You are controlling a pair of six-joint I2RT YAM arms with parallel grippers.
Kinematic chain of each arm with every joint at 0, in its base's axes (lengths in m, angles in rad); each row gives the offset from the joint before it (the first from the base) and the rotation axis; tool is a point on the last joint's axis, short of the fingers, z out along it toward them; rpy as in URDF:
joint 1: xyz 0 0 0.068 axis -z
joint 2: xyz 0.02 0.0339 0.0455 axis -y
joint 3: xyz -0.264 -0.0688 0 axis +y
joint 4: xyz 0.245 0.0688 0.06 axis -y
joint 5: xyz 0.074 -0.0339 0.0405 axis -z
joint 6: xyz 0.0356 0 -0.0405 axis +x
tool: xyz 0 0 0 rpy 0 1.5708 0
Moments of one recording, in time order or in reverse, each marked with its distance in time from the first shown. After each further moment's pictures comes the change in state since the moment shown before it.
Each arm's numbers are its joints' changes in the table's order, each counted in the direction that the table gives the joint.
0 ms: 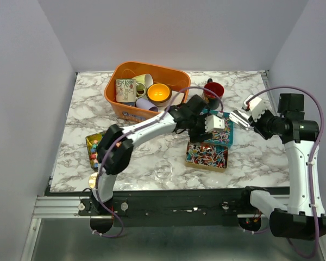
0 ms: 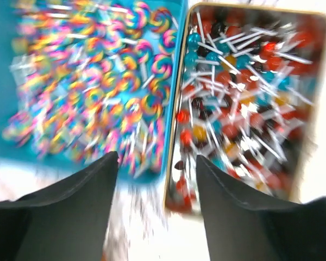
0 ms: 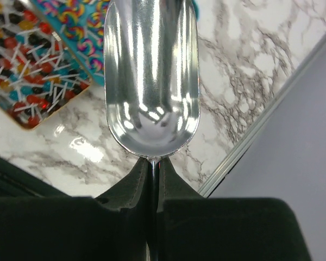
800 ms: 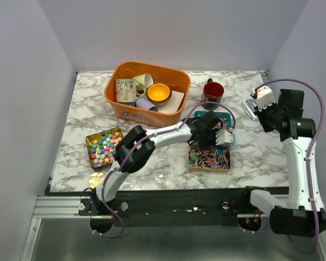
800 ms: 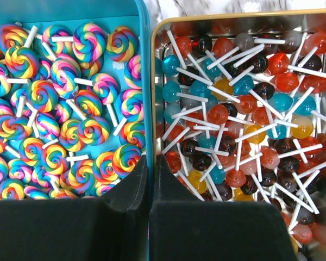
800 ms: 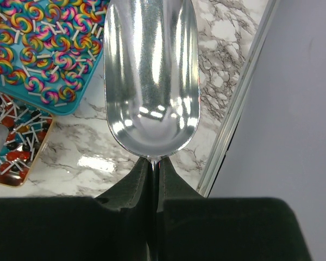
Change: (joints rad) left arm 0.096 -0.151 -0.029 0.105 -0.090 -0.057; right arm 0.000 -0.025 0.016 0.140 0.166 0.230
